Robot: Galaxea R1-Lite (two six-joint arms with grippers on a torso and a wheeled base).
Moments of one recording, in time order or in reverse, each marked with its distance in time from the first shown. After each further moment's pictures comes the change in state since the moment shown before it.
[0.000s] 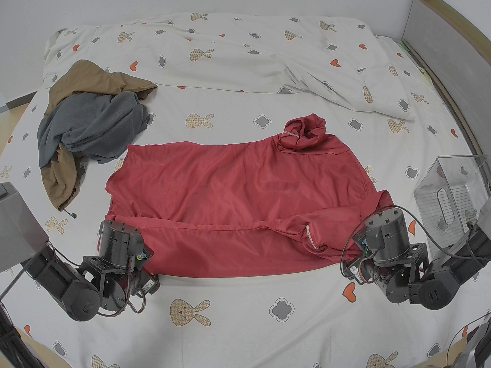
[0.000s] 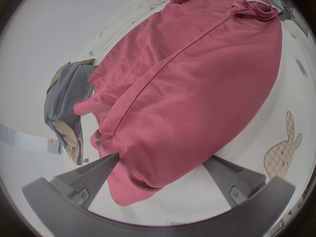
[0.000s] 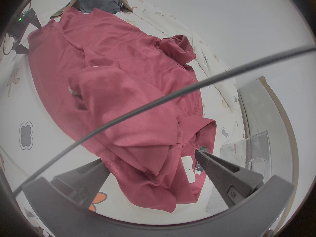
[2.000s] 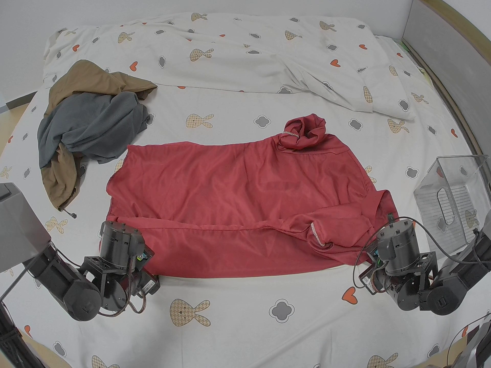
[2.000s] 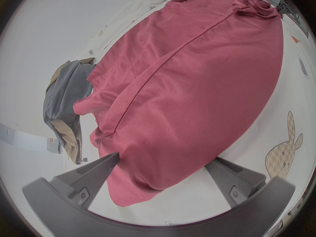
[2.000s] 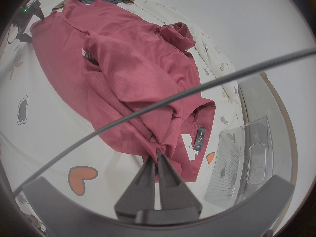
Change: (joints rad) left arm 0.004 0.012 0.003 -0.001 0.001 -0.005; right arm -0.035 -0.031 0.107 -0.006 0.005 0.006
